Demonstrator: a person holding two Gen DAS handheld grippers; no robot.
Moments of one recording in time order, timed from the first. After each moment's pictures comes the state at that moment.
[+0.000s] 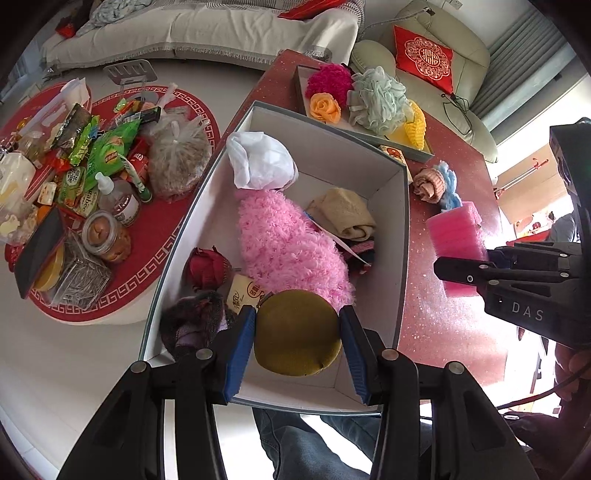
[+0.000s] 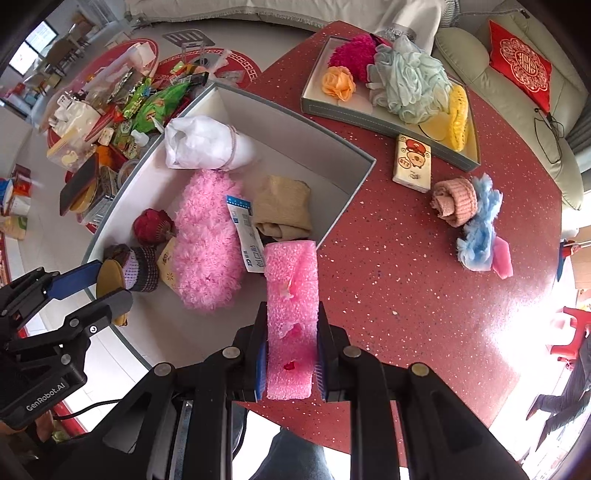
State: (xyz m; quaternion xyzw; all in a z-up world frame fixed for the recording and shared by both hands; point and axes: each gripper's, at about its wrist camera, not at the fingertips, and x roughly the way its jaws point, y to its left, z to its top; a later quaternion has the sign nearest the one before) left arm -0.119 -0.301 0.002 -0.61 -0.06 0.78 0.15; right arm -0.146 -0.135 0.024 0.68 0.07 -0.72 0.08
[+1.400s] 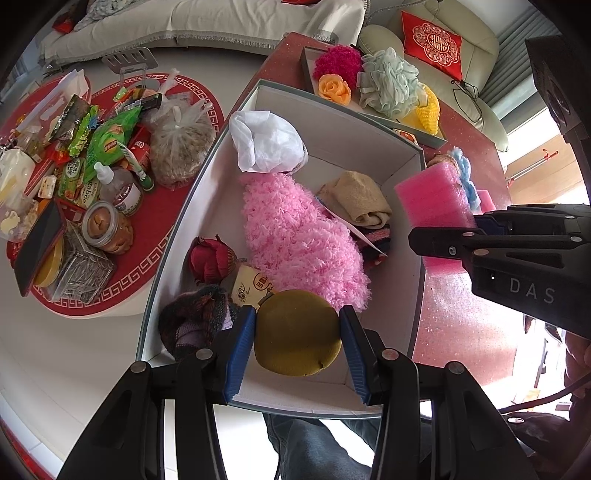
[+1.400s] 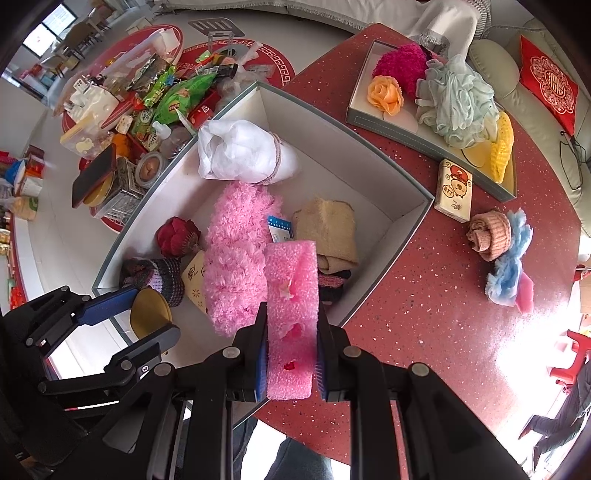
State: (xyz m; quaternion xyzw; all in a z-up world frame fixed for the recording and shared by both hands) left arm -0.126 -0.303 -0.016 -0.63 -0.05 0.76 0.14; right arm -0.171 -0.172 0.011 0.69 0.07 -0.71 0.12
